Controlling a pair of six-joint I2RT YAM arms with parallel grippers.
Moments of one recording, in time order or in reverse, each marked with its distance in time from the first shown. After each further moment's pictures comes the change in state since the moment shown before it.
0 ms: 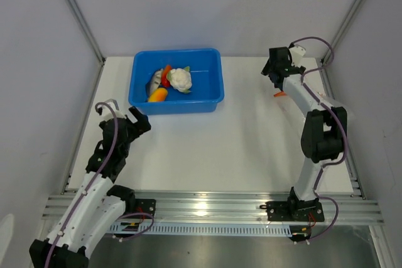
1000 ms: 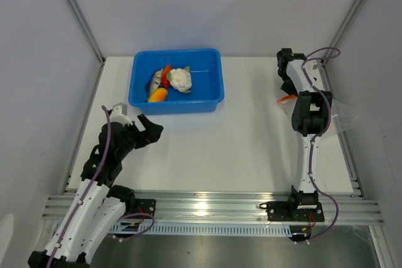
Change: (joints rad) left arm 0.003 -0.099 0.029 -0.159 0.423 -0.051; right arm -0.161 0.529 0.623 -0.784 0.180 0.201
